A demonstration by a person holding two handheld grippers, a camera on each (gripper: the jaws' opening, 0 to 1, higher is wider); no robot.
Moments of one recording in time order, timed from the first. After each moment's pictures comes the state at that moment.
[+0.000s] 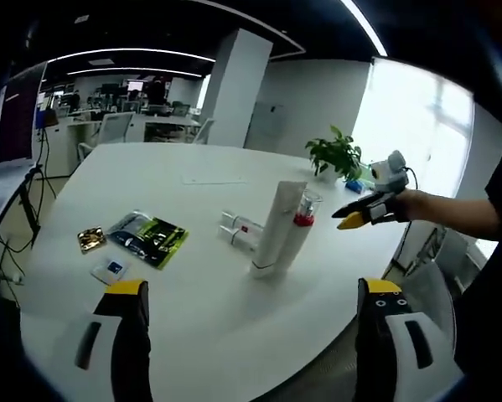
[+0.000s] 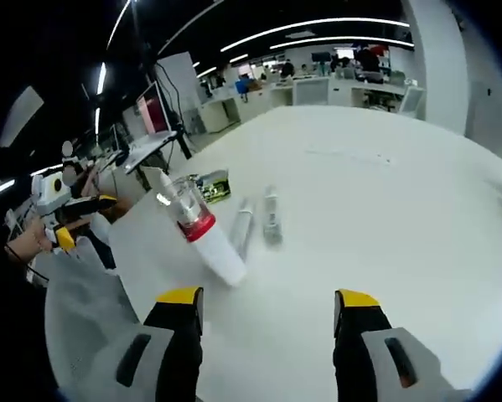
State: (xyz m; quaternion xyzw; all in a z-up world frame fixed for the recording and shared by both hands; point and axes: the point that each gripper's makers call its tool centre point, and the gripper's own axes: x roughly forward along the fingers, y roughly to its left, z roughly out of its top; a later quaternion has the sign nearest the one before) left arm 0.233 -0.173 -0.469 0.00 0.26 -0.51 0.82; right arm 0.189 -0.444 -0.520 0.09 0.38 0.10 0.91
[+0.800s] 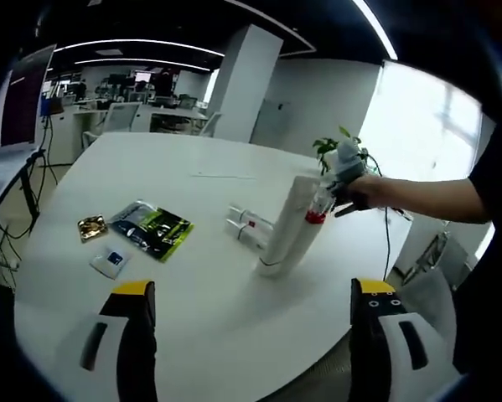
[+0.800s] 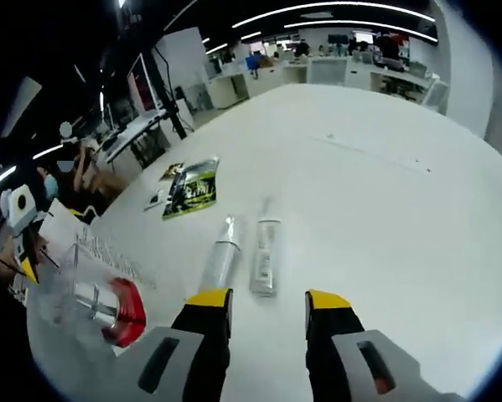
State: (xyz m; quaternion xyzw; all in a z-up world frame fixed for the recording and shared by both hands) left arm 0.243 -0.173 -0.479 -0.02 0.28 -0.50 0.82; right arm 0.296 -0.424 -0.558 0.06 0.43 0.13 0.89
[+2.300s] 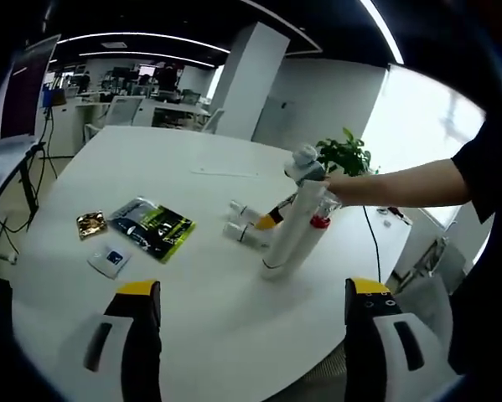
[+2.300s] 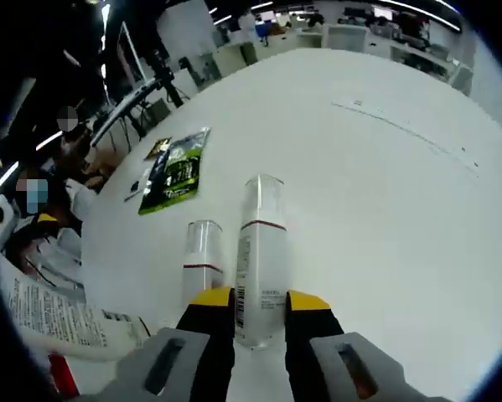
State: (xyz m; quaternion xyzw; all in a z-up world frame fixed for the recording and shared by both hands) left arm 0.253 -0.173 -0.480 -0.03 0.29 -0.50 0.82; right arm 0.326 -0.414 -0.608 0.13 0.48 0.14 0.86
